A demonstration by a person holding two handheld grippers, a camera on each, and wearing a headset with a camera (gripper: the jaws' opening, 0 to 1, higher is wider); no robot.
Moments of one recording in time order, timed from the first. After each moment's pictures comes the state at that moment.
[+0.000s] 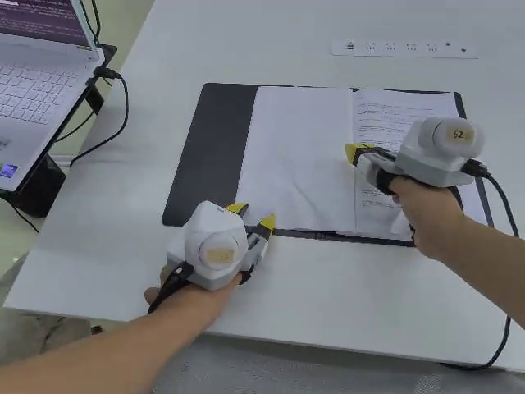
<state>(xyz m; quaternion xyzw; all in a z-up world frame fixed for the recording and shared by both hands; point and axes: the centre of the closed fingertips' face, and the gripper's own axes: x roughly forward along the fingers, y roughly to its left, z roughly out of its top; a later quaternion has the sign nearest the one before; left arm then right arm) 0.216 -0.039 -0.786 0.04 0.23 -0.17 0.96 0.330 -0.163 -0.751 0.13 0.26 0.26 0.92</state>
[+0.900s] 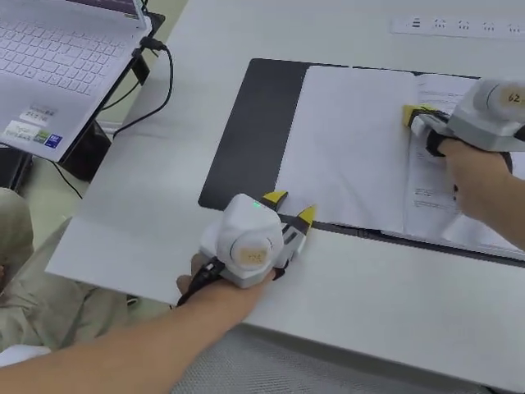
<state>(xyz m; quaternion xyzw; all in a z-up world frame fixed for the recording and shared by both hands) 0.218 -0.038 -0.789 0.03 0.21 -0.17 0.96 0.406 -0.171 -0.769 0.11 0.24 0.23 0.94</state>
